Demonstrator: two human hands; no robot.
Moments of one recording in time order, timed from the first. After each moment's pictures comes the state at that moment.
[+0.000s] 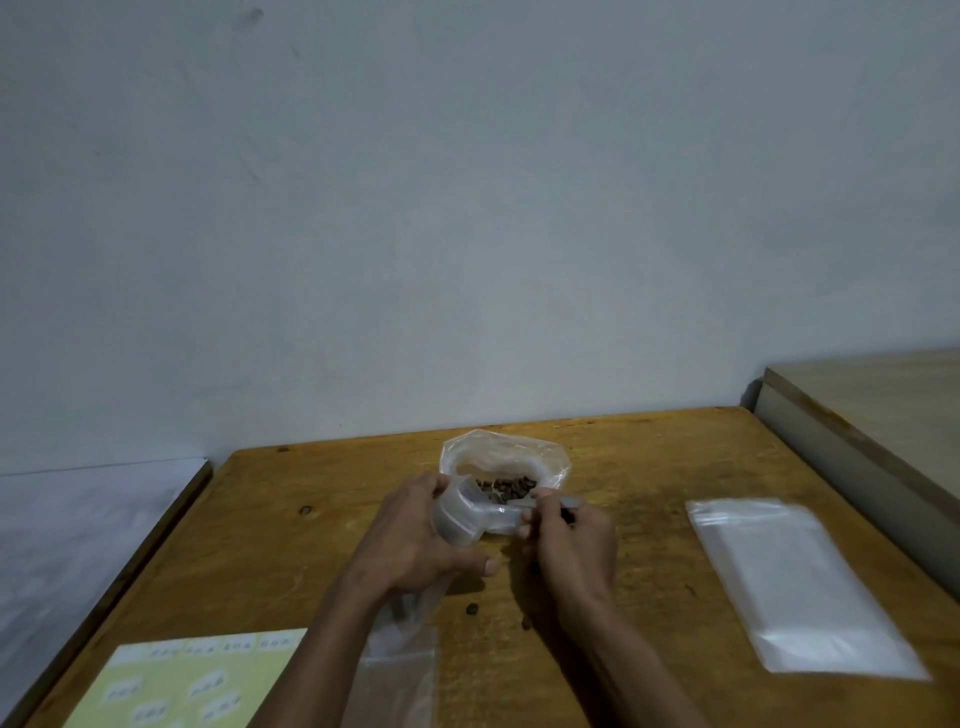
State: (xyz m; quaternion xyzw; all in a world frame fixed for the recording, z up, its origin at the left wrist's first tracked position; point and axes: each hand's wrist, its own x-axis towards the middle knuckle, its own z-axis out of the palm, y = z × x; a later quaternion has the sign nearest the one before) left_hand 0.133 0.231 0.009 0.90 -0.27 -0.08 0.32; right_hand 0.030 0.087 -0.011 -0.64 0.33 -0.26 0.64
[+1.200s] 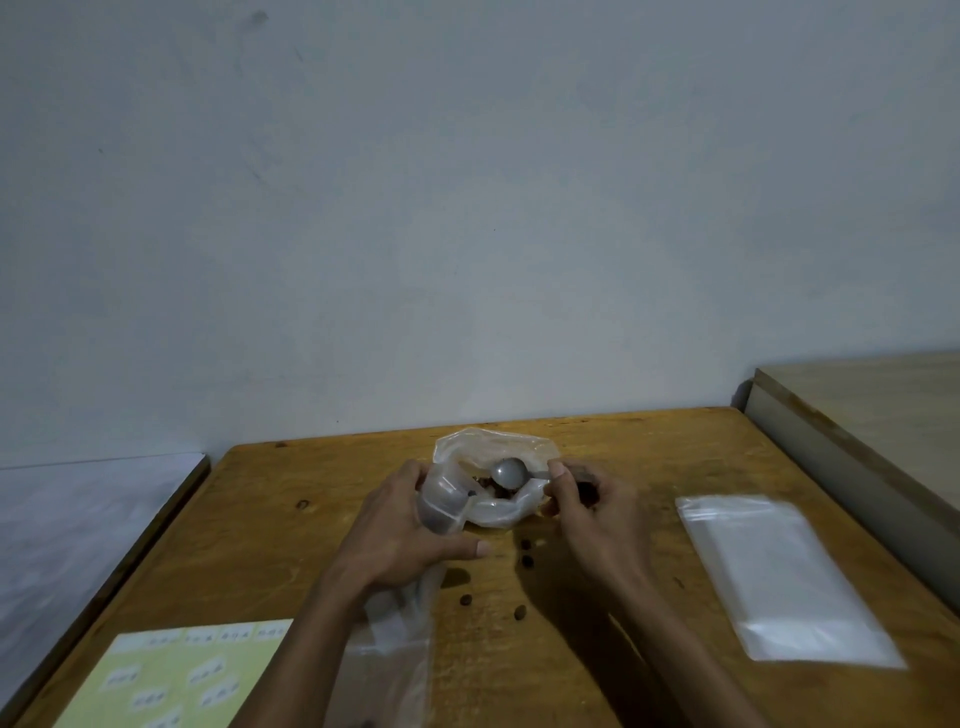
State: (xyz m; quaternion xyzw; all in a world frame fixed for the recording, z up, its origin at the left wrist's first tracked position) left_hand 0.115 0.242 0.028 0.88 -0.28 -0.08 0.38; right_hand 0.003 0.059 0.016 -0.77 0.22 -0.30 0.51
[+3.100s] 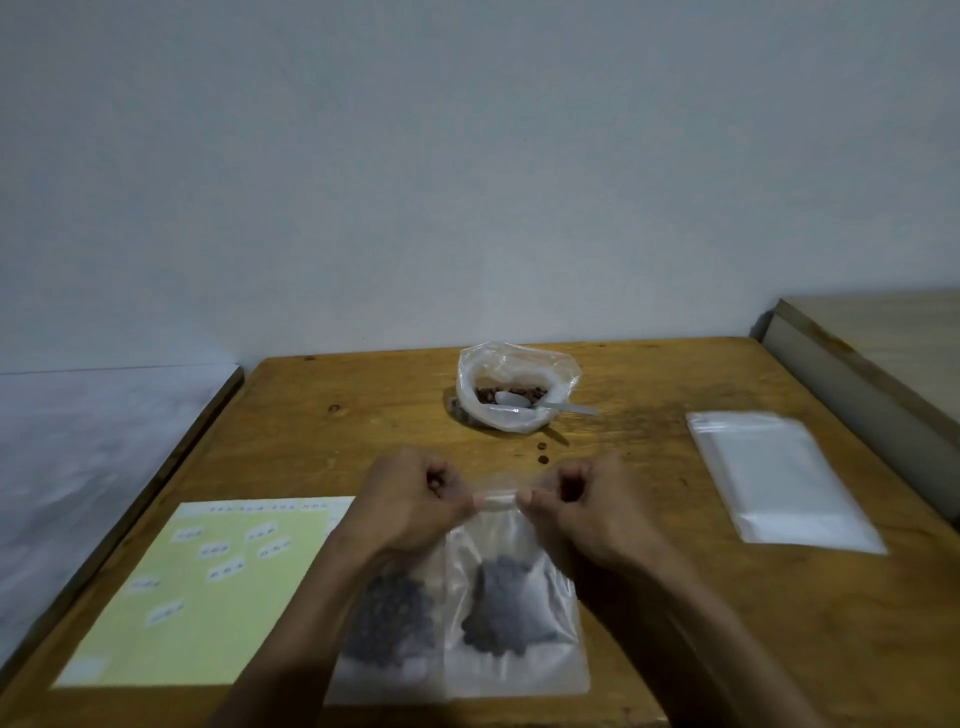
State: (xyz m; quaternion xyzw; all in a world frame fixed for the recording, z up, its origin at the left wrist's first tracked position) left_hand 0.053 0.280 0.009 0.89 -0.22 -0.11 0.39; right_hand -0.050 0.104 0.004 -0.83 0.24 -0.05 0.51
